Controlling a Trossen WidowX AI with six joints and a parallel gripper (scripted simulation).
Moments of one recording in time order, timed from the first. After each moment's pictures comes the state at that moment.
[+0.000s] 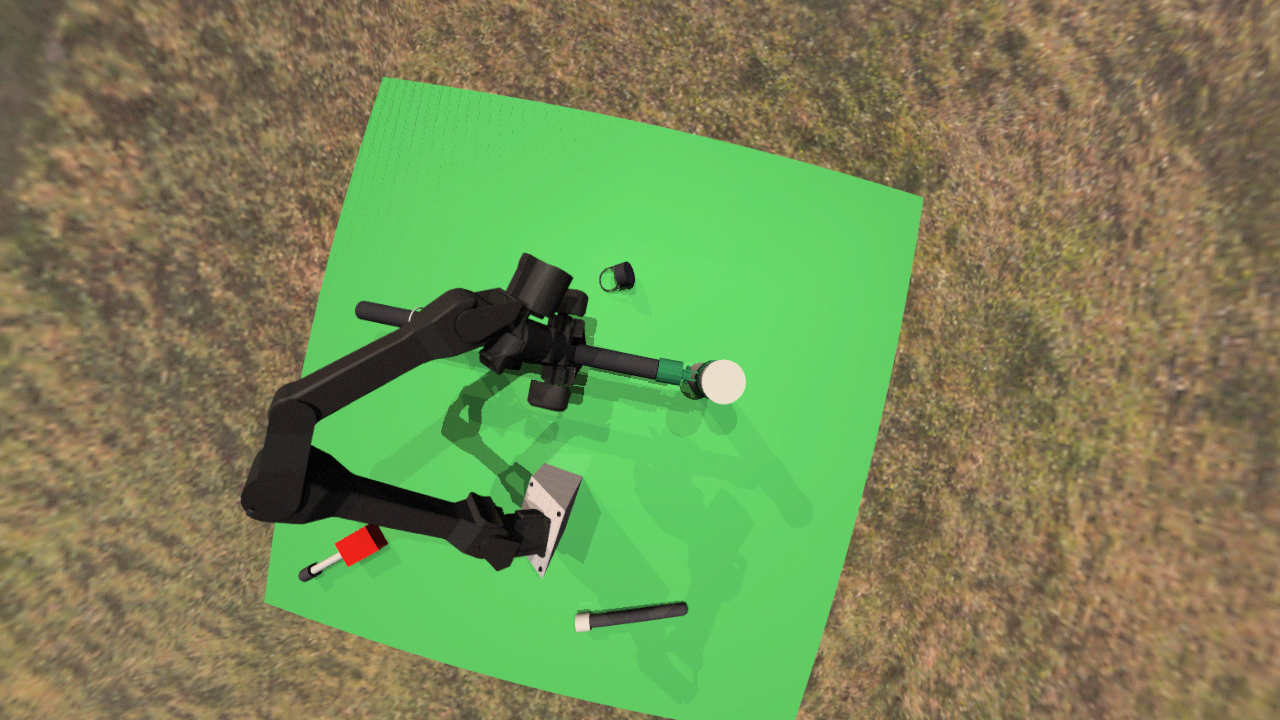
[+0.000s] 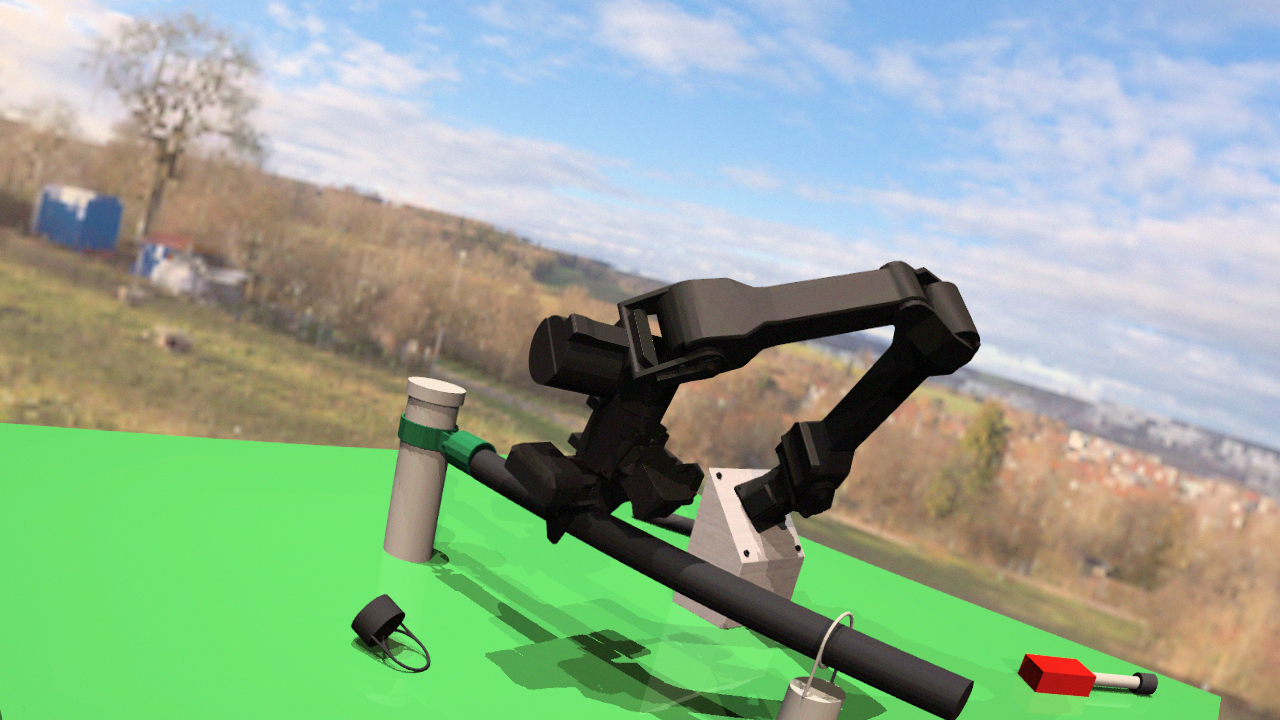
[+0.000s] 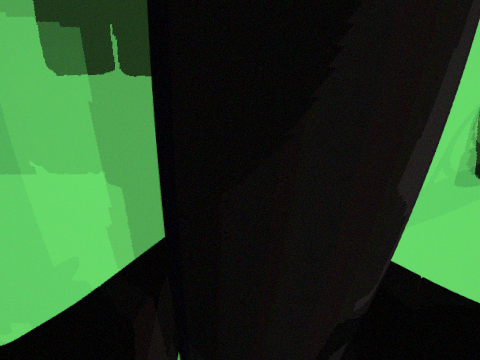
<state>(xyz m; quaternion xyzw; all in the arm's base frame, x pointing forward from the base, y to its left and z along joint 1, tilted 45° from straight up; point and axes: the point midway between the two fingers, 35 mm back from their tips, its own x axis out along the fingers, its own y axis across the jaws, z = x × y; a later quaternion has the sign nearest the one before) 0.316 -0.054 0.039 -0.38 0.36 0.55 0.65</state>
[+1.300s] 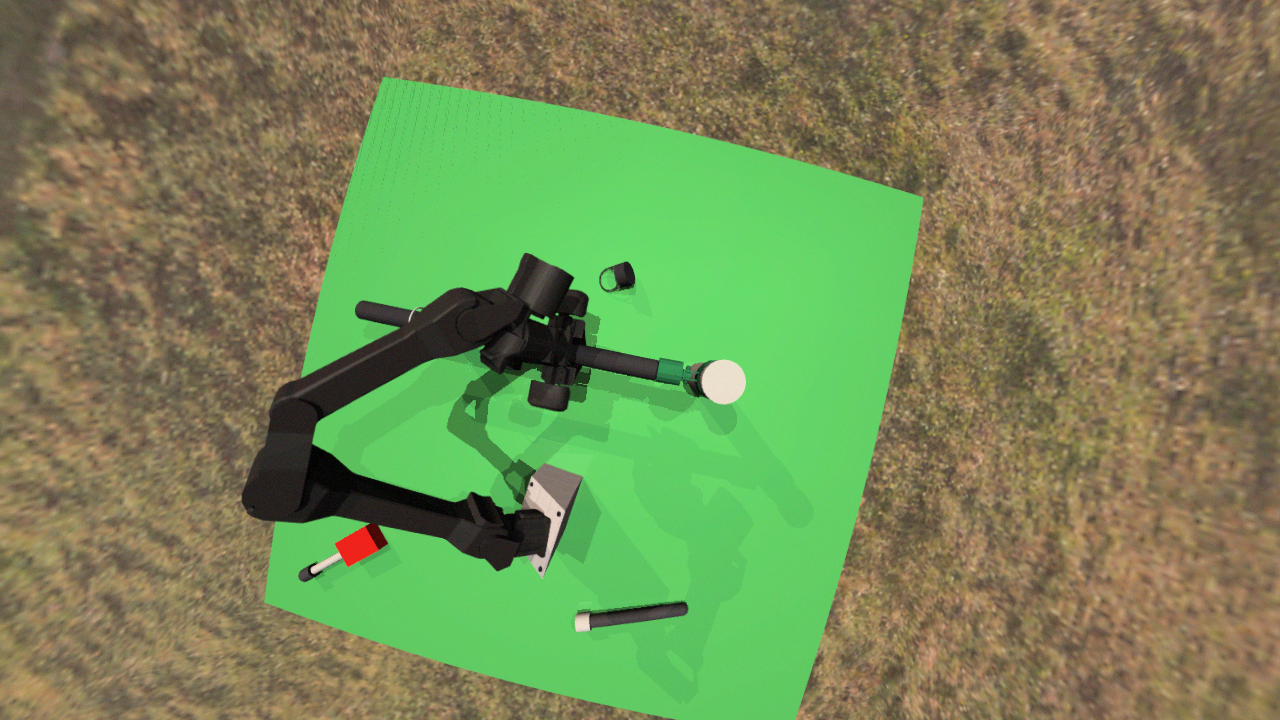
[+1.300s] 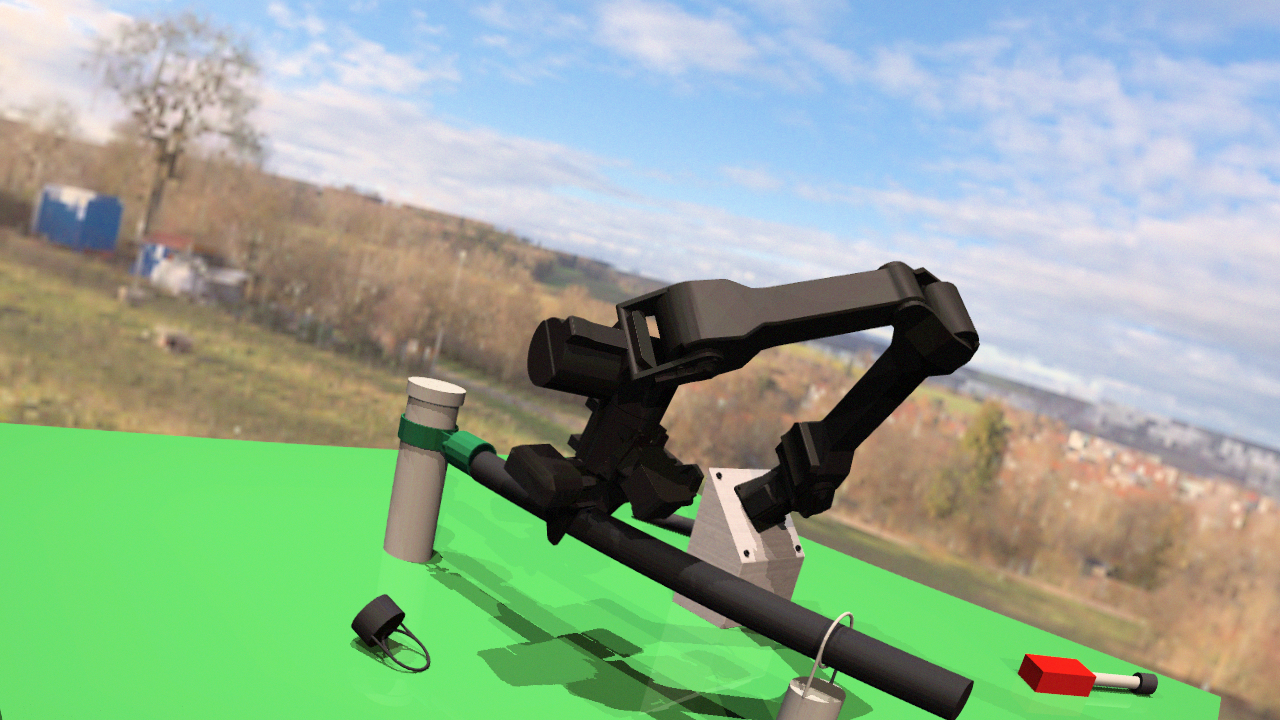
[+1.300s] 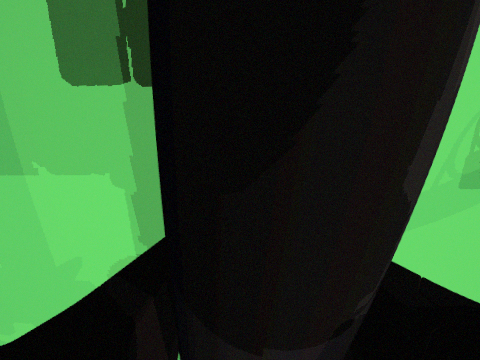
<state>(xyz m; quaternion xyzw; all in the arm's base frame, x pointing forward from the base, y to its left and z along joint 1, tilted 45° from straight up) 0.316 -0.053 0.038 -0.38 0.36 0.56 0.65</state>
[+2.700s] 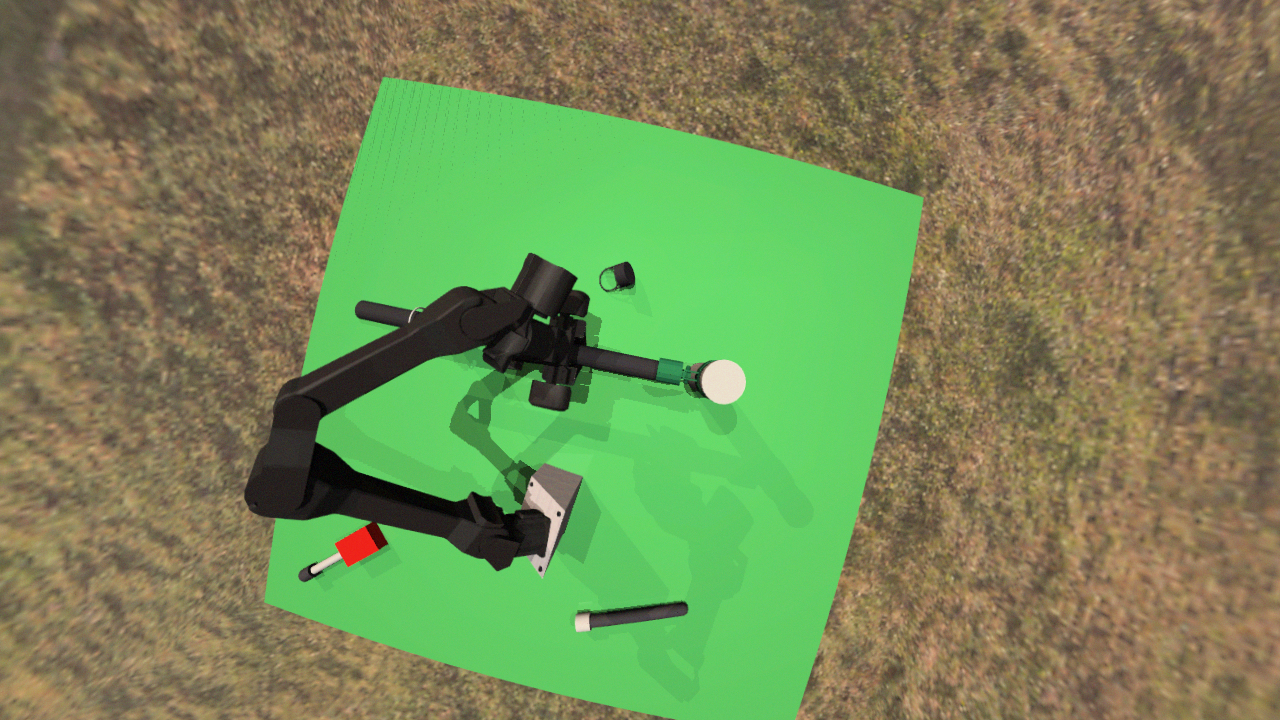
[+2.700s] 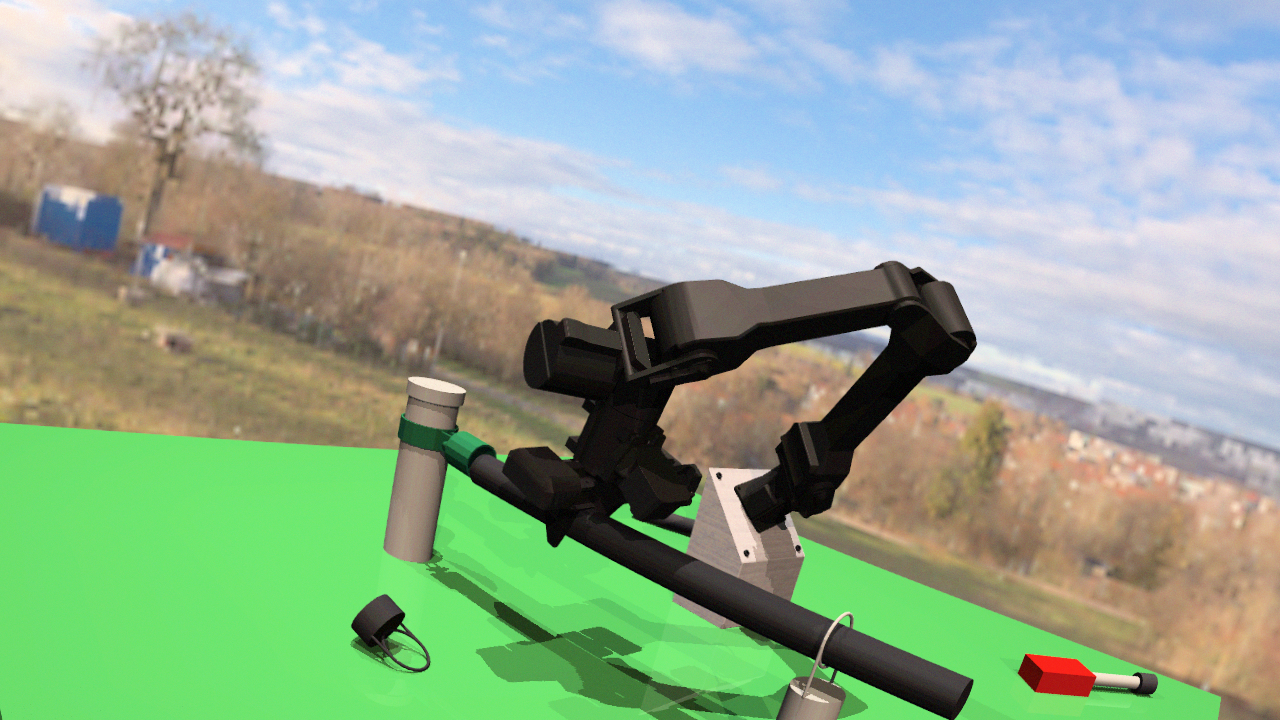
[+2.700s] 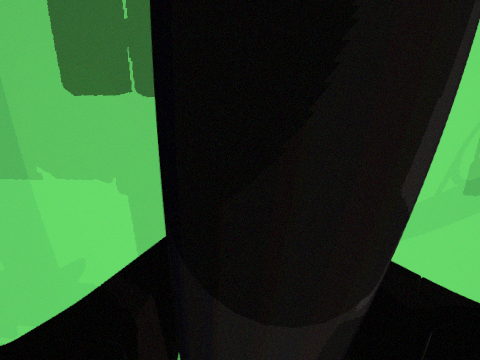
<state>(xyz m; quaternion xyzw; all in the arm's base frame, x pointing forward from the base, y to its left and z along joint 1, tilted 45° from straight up) 0.316 -0.052 0.036 -0.37 0.36 0.56 0.65</state>
